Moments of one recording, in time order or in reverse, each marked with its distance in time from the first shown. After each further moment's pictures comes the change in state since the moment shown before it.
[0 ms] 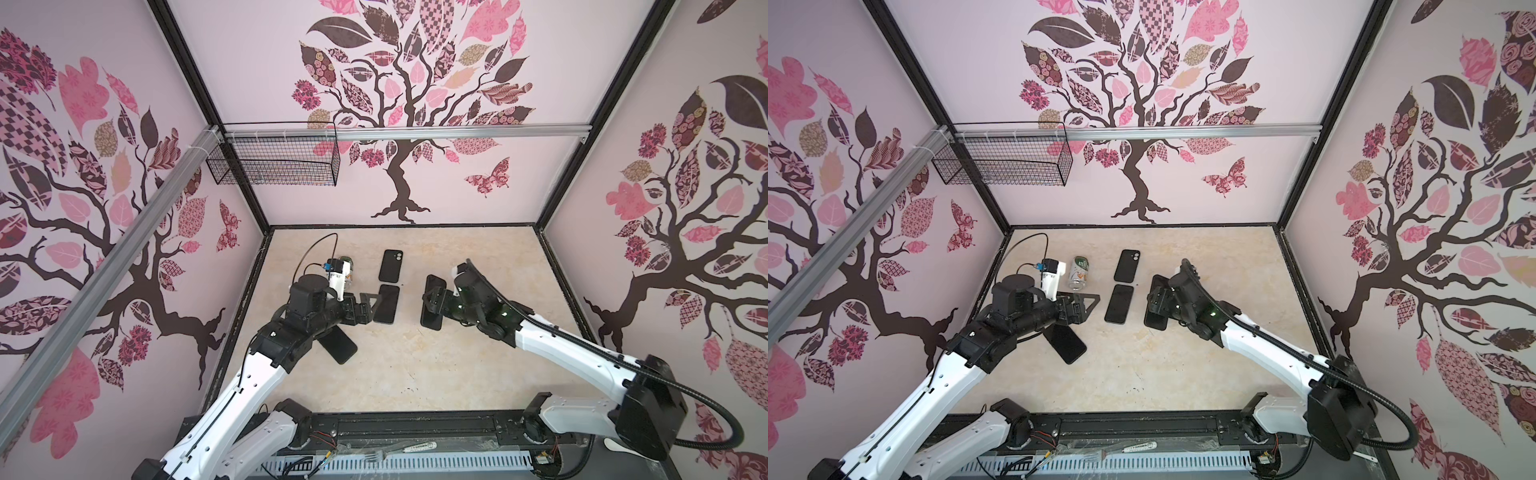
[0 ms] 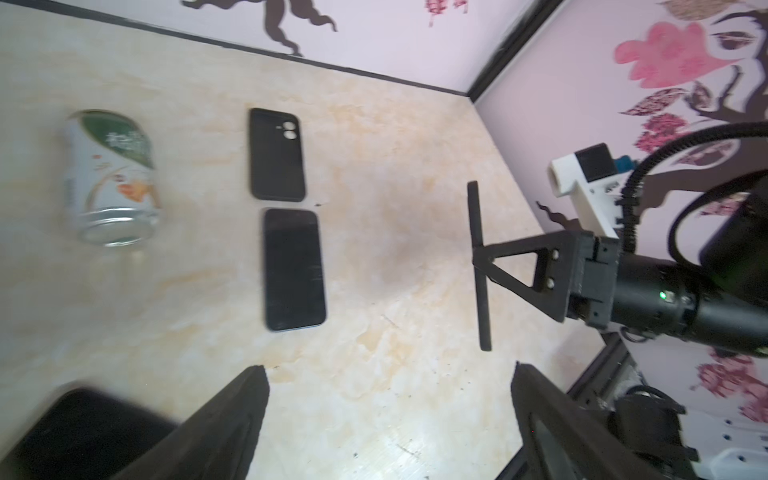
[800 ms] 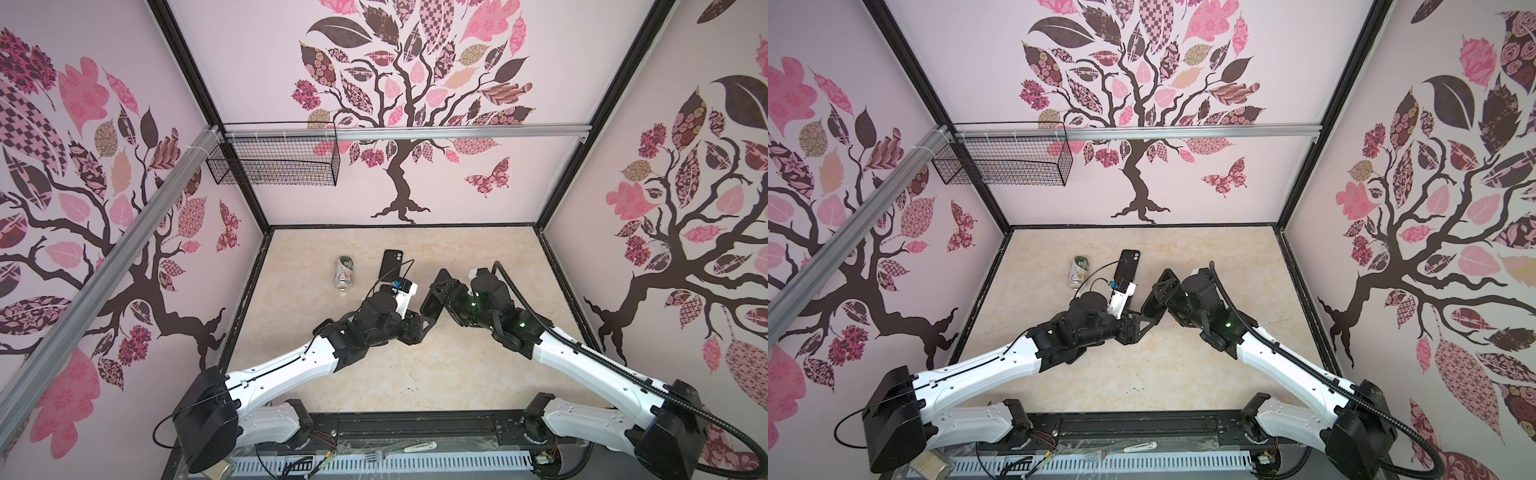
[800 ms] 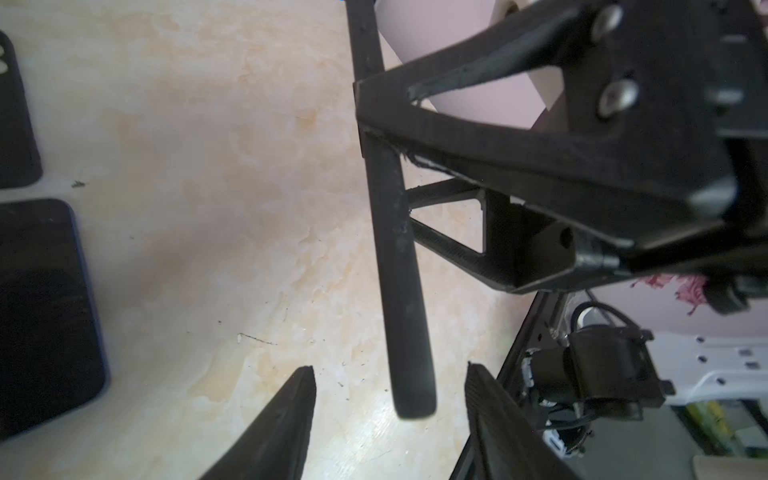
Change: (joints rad) left arm -0.391 0.354 -0.041 0.399 -0.114 -0.080; right arm 0.001 -0.115 -0.044 0.064 -0.007 0.359
